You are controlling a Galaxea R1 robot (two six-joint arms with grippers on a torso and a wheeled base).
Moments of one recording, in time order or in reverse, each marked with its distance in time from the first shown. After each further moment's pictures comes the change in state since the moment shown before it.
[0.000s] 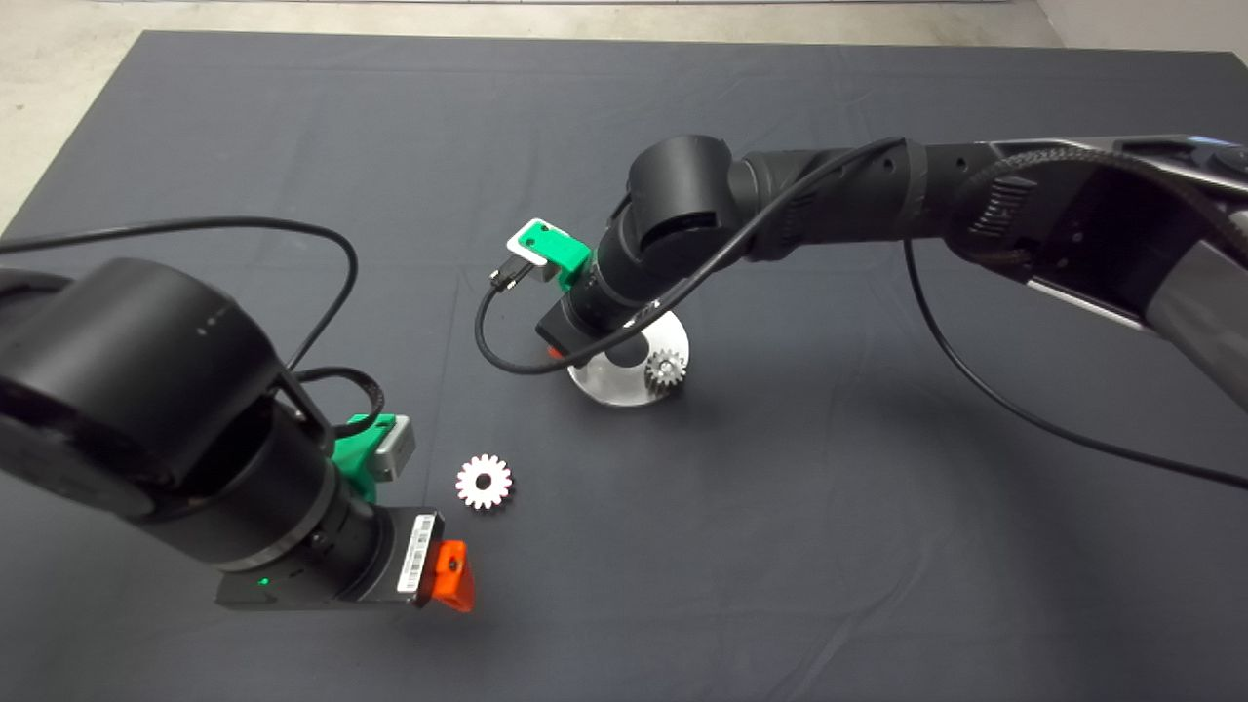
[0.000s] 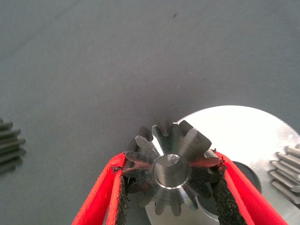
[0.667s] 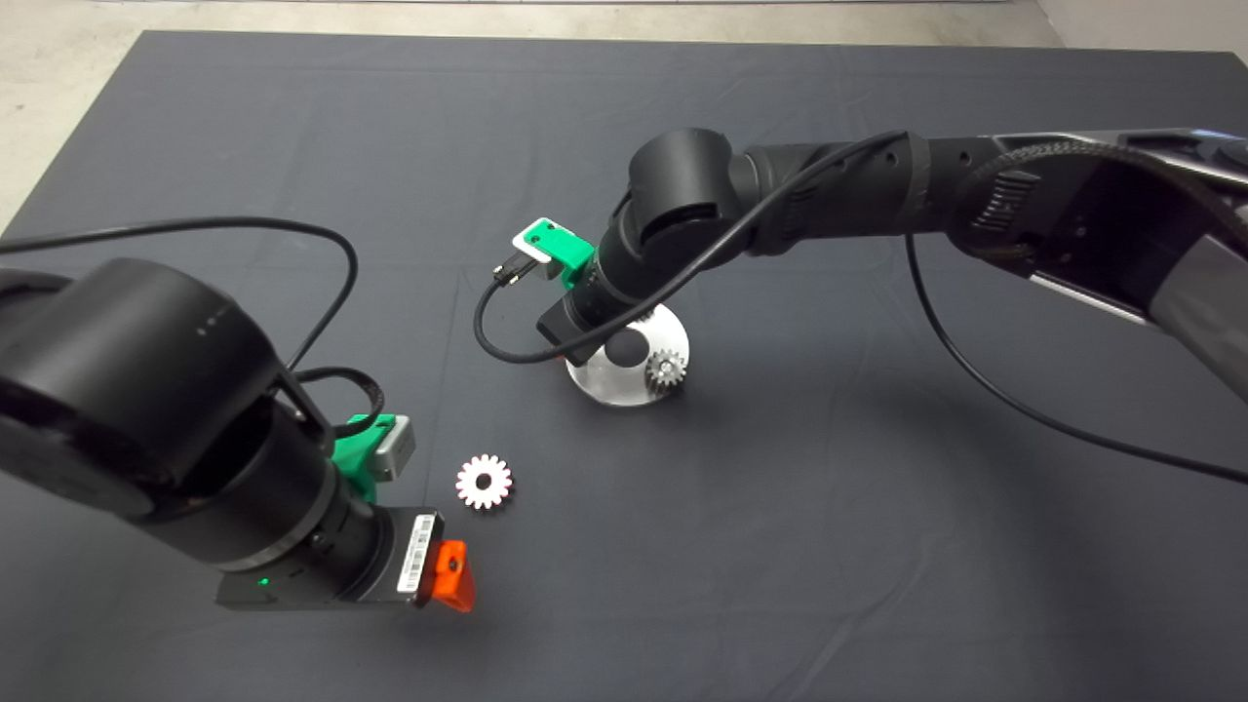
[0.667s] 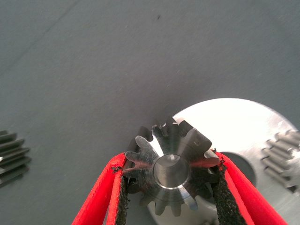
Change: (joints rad) left arm 0.000 0.000 0.000 0.000 0.000 0.000; right arm 0.020 0.000 0.000 0.018 -0.016 0.094
